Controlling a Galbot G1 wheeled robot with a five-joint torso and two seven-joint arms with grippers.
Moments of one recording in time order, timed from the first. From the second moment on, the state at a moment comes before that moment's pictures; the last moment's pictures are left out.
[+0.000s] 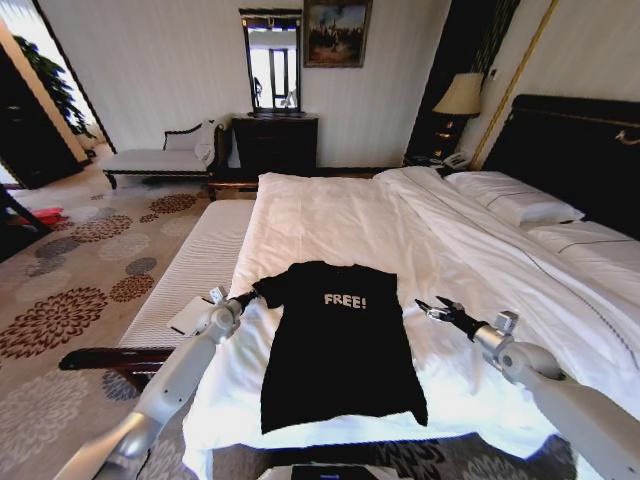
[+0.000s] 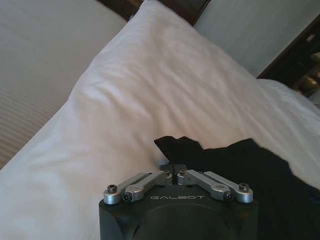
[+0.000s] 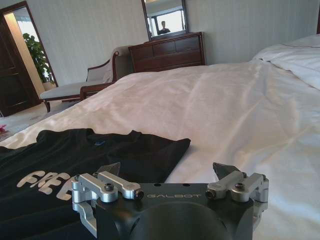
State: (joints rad) left arm 0.74 -1.07 -0.11 -1.39 -1.23 0.32 -0.24; right arm -1.23 0.60 0.46 1.48 1.05 -0.03 -0.37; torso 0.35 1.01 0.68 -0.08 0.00
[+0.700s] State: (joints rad) left arm 0.63 -1.02 0.07 -1.67 -1.25 0.32 -0.32; right arm -1.26 0.61 0.49 1.50 1.06 -0.03 -0.39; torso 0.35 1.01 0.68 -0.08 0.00
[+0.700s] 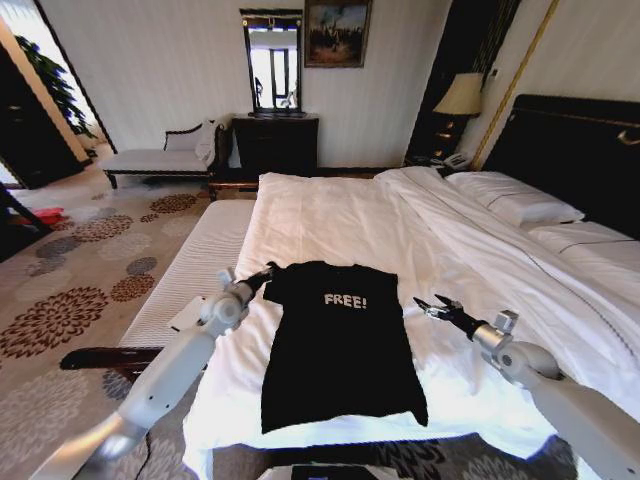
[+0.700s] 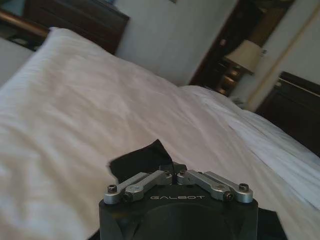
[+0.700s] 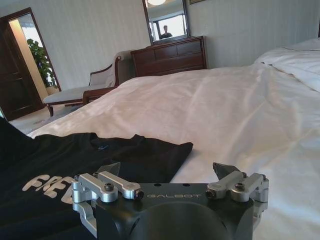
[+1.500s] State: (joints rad) left arm 0.59 -1.09 0.32 -1.60 -1.16 0.33 -0.37; right arm -1.31 0.61 0.55 1.49 1.05 -0.02 -0.42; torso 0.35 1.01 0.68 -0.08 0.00
